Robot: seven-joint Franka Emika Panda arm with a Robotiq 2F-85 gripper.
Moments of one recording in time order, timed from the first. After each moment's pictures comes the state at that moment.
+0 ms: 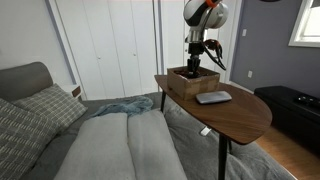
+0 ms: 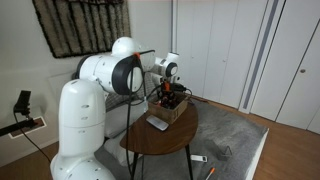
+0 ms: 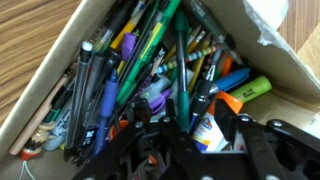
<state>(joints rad) 0.01 0.27 0.09 -1.70 0.12 1.91 -0.60</state>
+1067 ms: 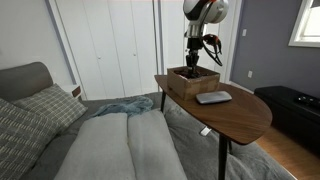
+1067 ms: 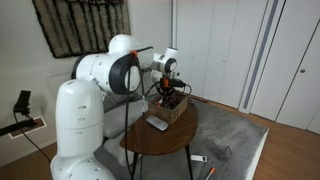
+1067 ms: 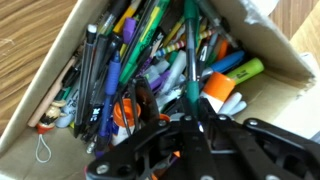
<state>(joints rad) 0.01 0.24 0.10 -1.68 0.12 1.91 -0.57</state>
